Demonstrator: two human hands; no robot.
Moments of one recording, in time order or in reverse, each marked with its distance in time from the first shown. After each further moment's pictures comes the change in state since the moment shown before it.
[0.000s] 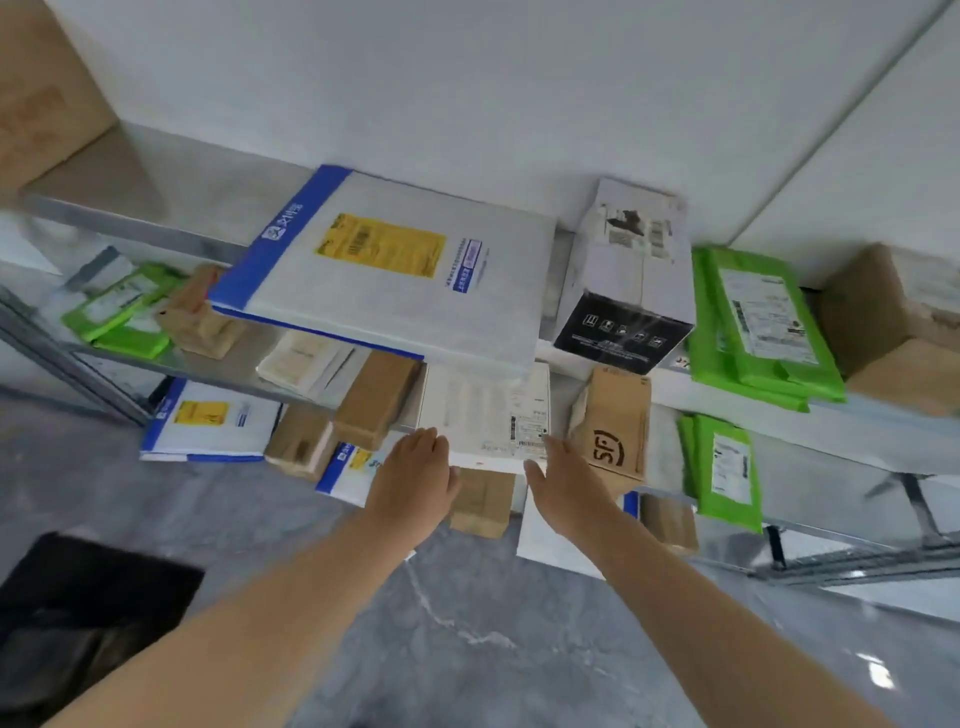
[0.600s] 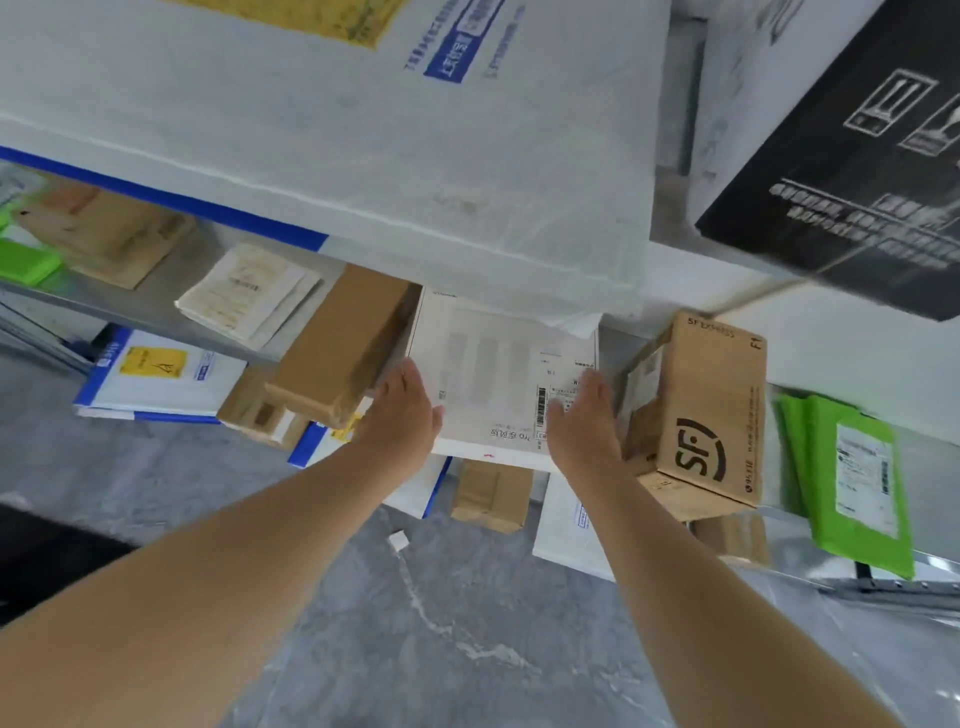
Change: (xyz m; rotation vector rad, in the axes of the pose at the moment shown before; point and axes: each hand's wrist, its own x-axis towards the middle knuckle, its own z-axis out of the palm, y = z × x) left_hand 0.128 -0.065 0.154 -0.107 -0.201 -0.346; right_hand 0.197 0.067 0.118 0.270 0.192 0.138
